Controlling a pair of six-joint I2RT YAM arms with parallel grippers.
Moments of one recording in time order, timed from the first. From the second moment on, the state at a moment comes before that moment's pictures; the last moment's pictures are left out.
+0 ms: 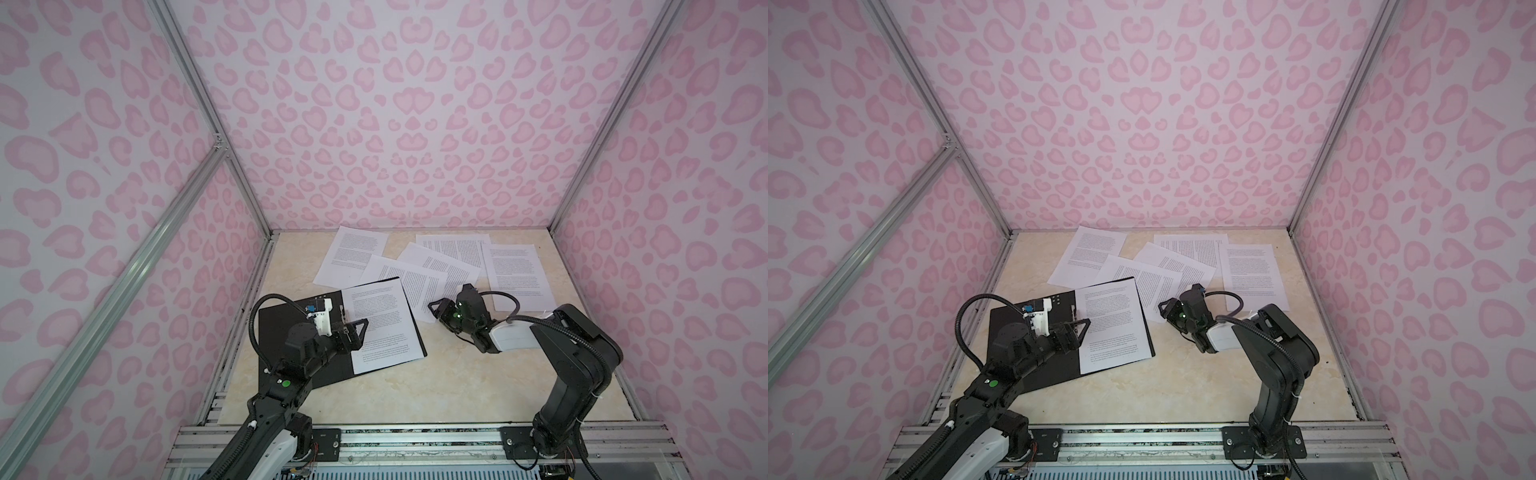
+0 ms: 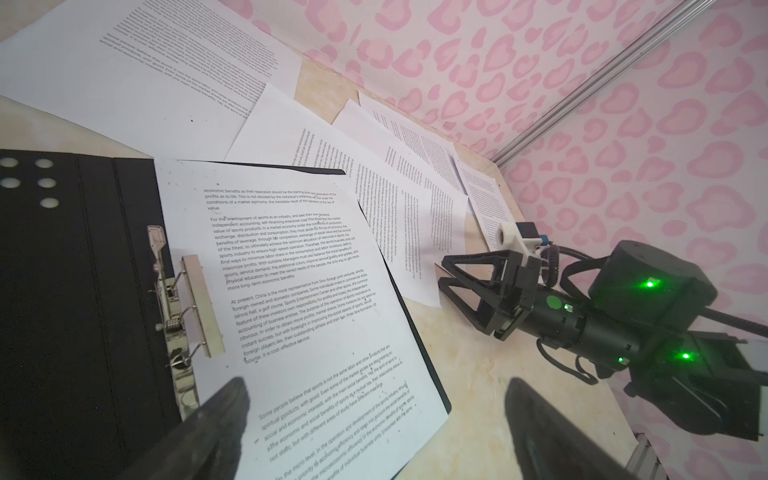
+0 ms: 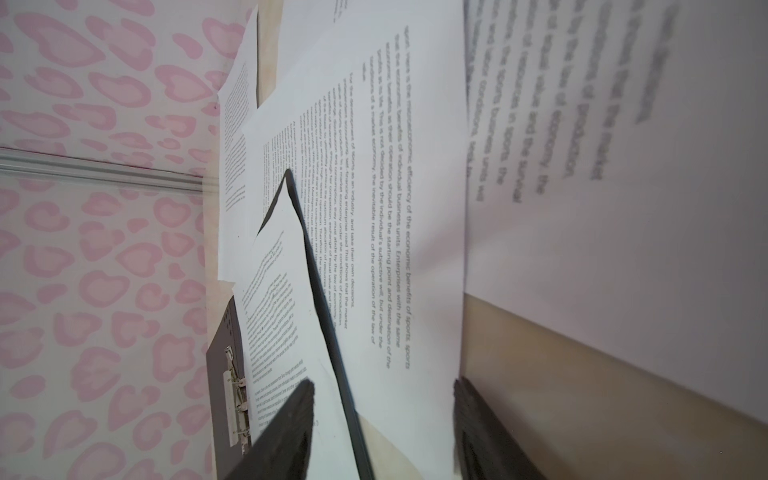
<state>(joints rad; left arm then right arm) -0.32 0.66 0.30 -0.02 0.26 -0.58 0.53 1.76 0.70 0.45 -0.10 1.08</state>
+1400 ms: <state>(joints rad) -0.32 0.73 0.31 0.01 0.29 -0.58 0.26 2.17 1.41 -0.08 -0.52 0.45</state>
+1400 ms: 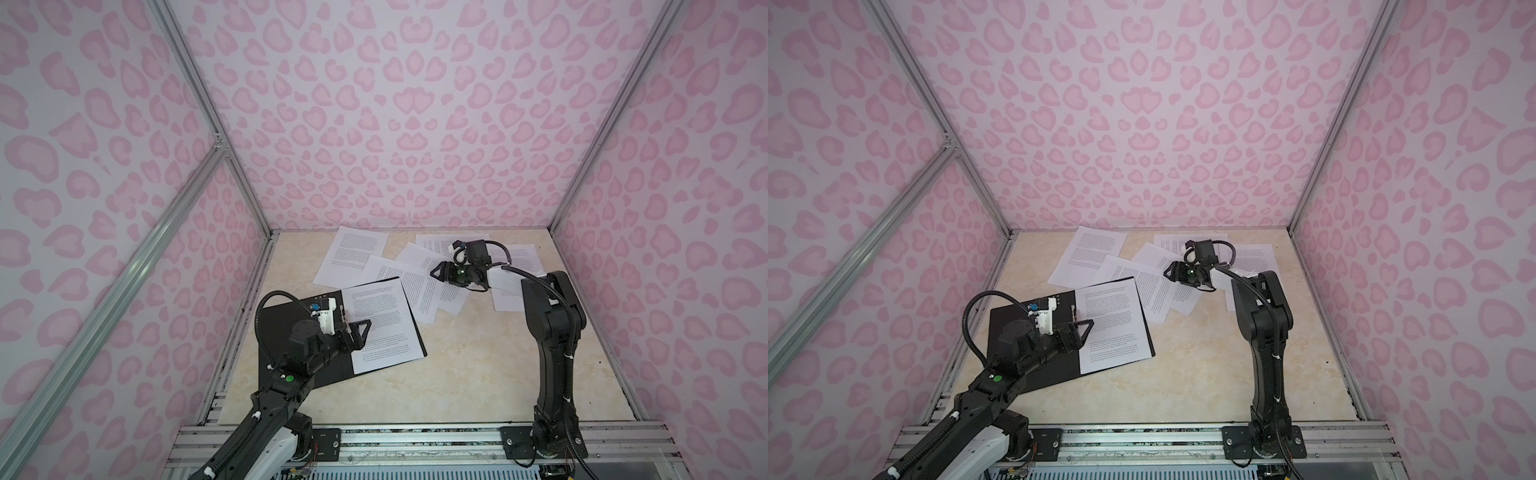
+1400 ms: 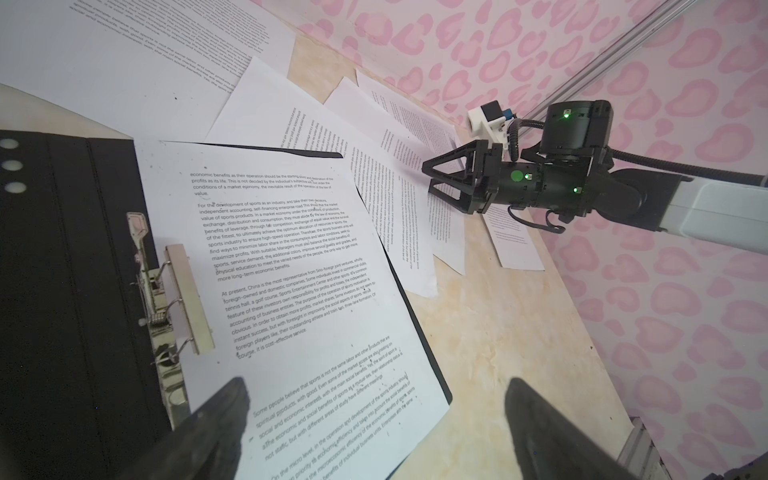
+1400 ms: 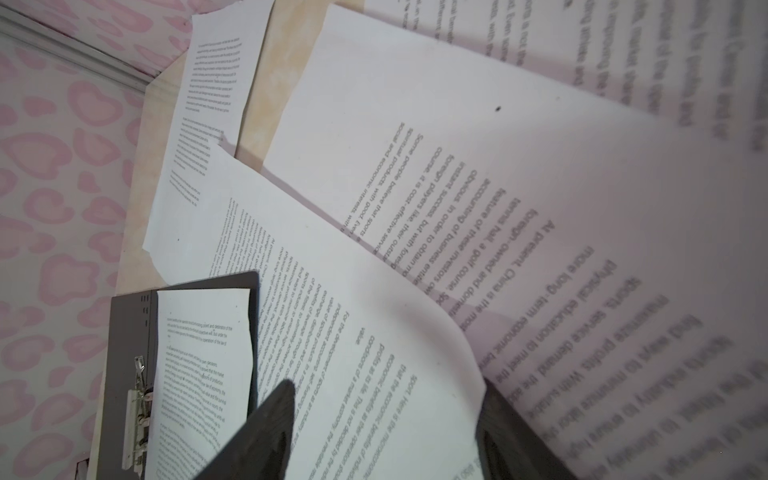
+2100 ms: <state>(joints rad) -0.32 0.72 0.31 0.01 0.29 -0.58 0.28 2.14 1.31 0.10 -0.65 0.47</state>
